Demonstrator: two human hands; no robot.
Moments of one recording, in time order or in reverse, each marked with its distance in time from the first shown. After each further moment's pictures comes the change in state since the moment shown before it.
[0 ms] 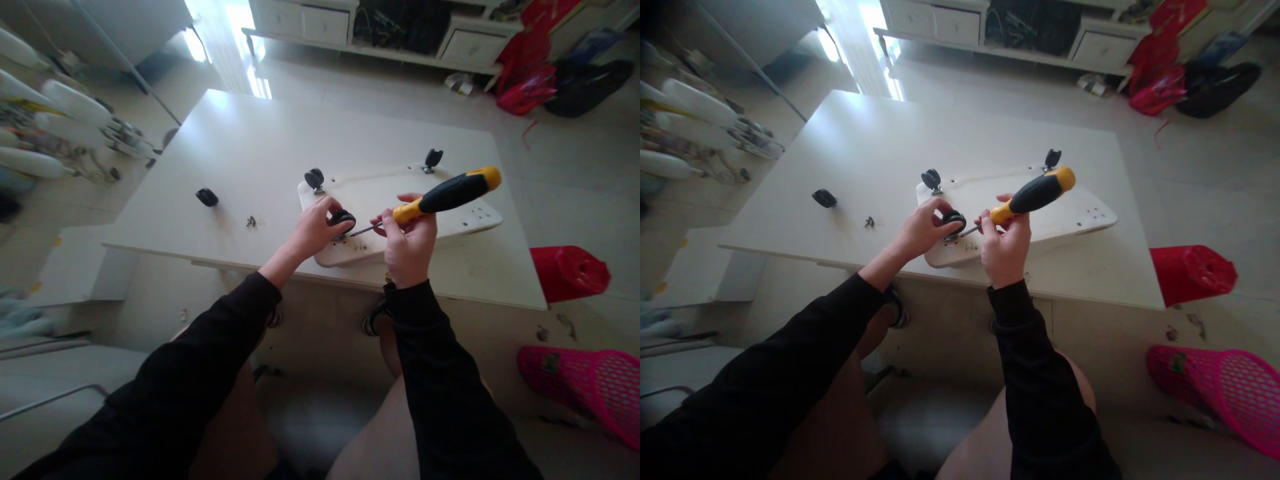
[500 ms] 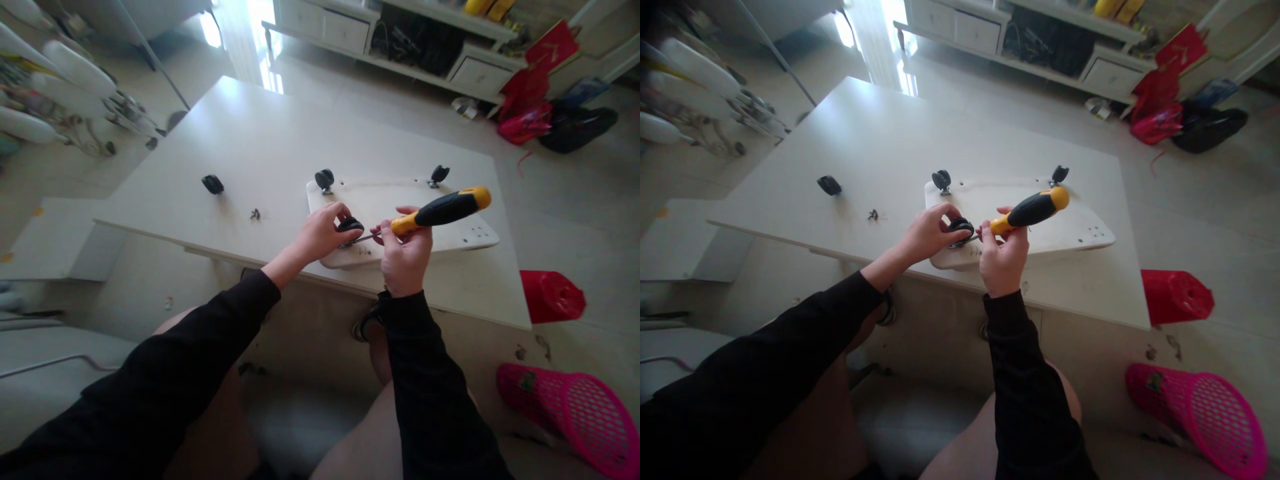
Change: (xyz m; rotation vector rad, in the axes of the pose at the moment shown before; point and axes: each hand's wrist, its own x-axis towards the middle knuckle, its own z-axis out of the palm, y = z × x) left_hand -0.010 0.008 -0.002 0.010 -0.005 -0.015; right_hand -0.006 -0.003 0.007 -0.054 -0.038 -0.017
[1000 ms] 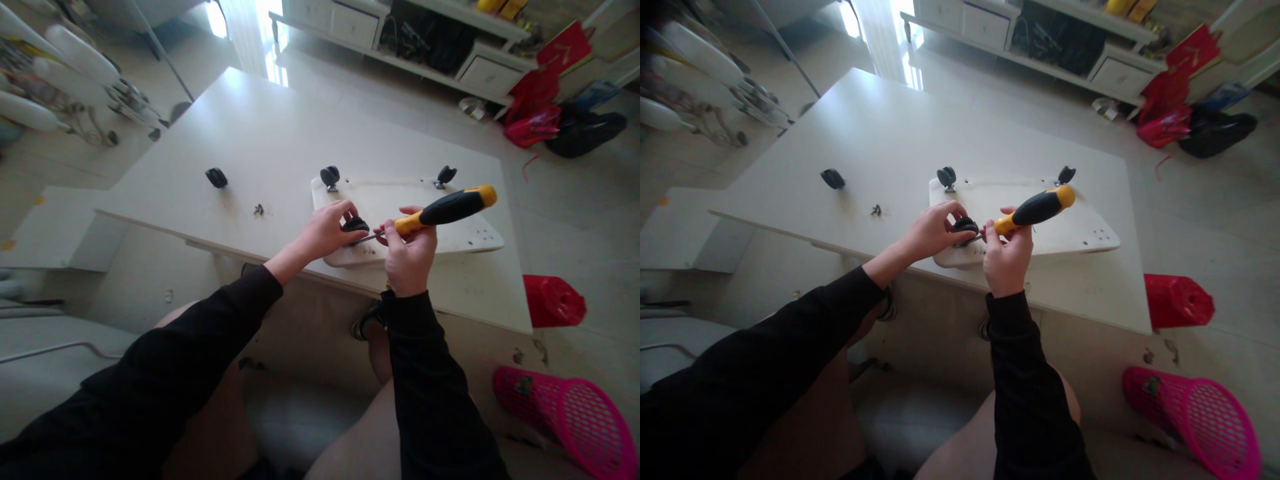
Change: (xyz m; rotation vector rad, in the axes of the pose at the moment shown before) left_hand -0.001 -0.002 -0.004 0.012 -0.030 0.074; right_hand 0.002 0.000 0.001 -0.014 -0.016 0.024
